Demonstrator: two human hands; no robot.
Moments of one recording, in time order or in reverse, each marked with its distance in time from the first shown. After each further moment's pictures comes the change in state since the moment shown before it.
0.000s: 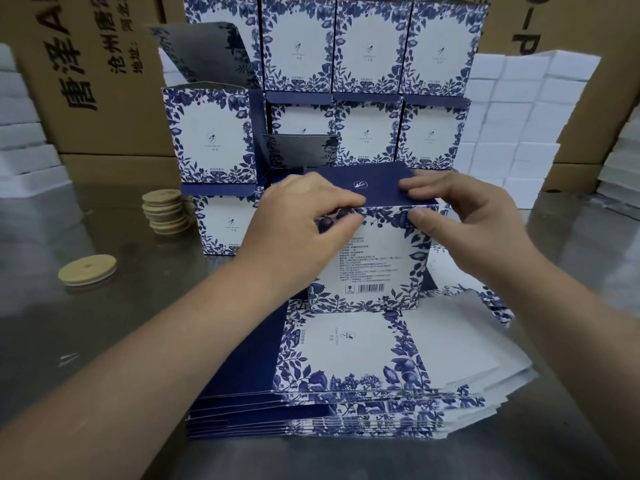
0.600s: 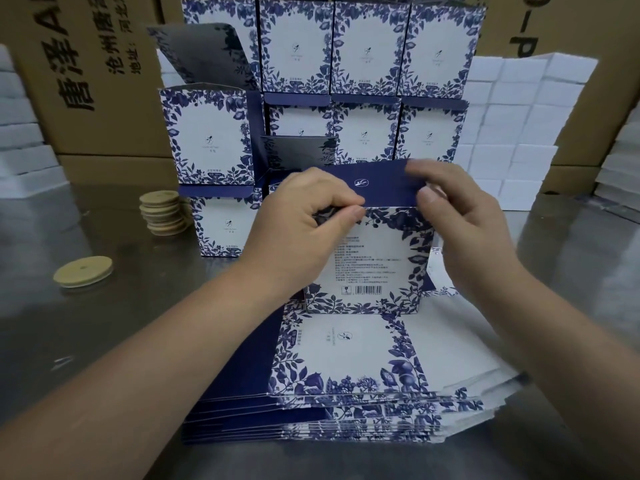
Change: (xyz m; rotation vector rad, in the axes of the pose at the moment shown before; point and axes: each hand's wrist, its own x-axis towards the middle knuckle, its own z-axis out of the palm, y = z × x) left_hand 0.004 0.001 0.005 -0.158 0.049 0.032; right_hand -0.001 -0.008 0.017 0.041 0.123 0.037
